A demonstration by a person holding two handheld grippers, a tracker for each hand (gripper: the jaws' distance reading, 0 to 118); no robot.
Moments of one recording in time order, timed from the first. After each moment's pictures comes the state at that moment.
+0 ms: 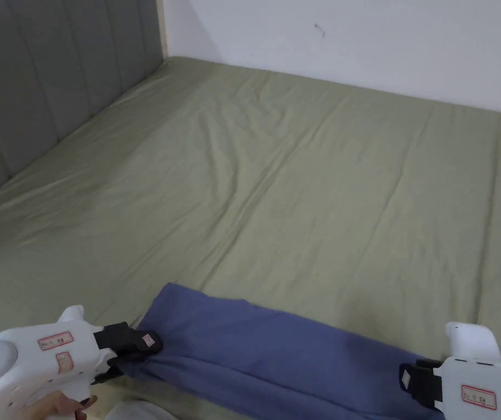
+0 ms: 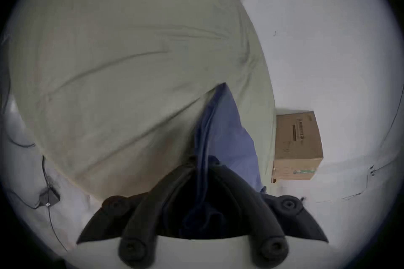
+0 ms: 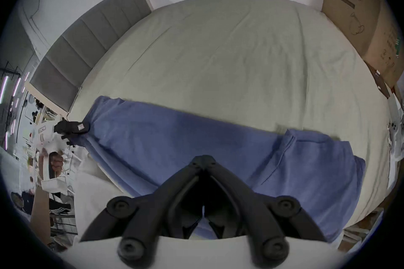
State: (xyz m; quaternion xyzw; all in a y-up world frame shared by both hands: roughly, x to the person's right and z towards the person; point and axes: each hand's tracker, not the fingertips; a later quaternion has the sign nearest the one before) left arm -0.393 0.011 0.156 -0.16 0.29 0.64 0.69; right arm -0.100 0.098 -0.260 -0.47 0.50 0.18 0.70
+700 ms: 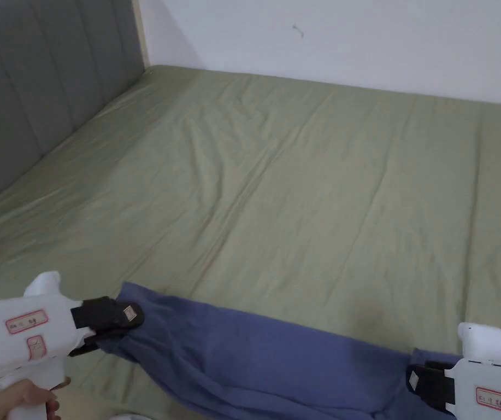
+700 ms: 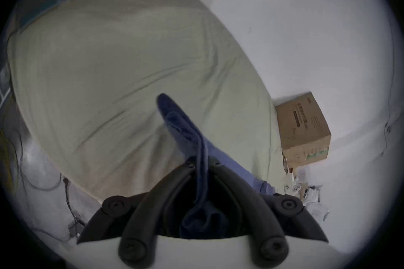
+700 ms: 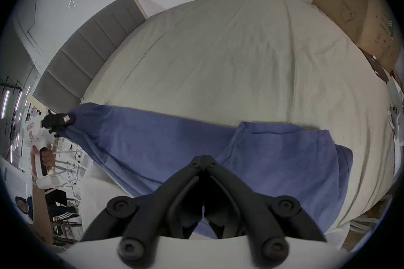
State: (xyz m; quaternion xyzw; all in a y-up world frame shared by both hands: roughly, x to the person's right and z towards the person) left arm -0.380 0.112 0.129 -0.19 0.30 0.51 0.78; right arm -0.069 0.101 -0.270 -0.48 0.49 0.14 0.71
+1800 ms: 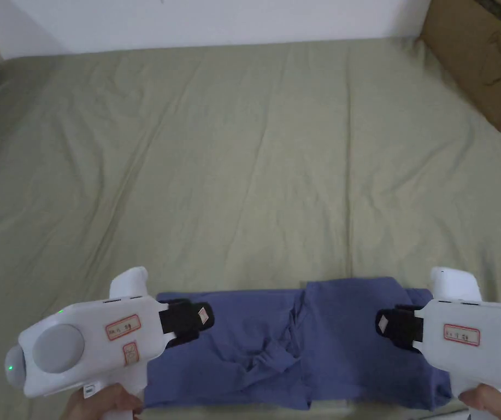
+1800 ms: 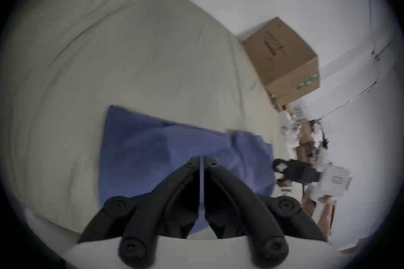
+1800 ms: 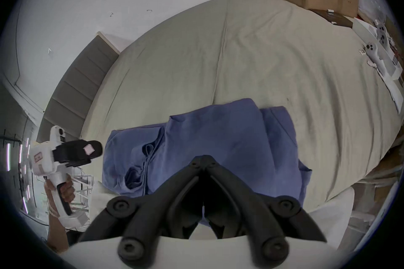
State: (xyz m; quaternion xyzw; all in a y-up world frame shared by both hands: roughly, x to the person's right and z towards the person) left arm -0.281 0.077 -0.047 -0.33 0.15 0.43 0.83; right arm 0.028 0.105 -0.299 -0.50 0.41 0.02 0.76
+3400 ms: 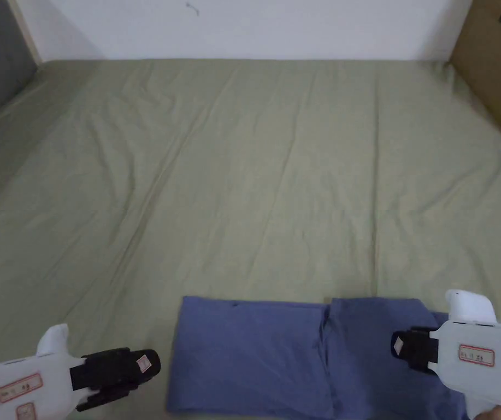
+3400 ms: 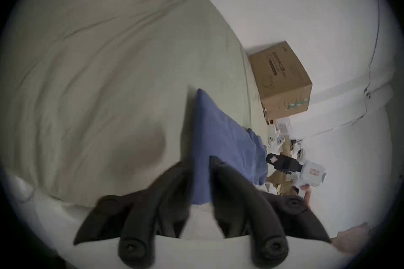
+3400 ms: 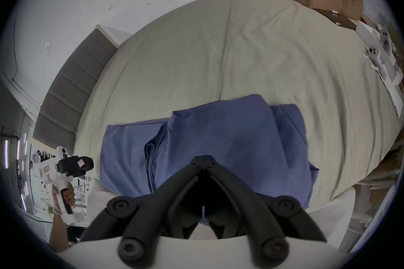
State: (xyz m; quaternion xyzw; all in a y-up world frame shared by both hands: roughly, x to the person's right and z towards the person) left arm -0.339 0.028 0.094 -0.25 0.13 0.55 0.78; right arm 0.007 0.104 -0.292 -0.51 0.41 0.04 0.75
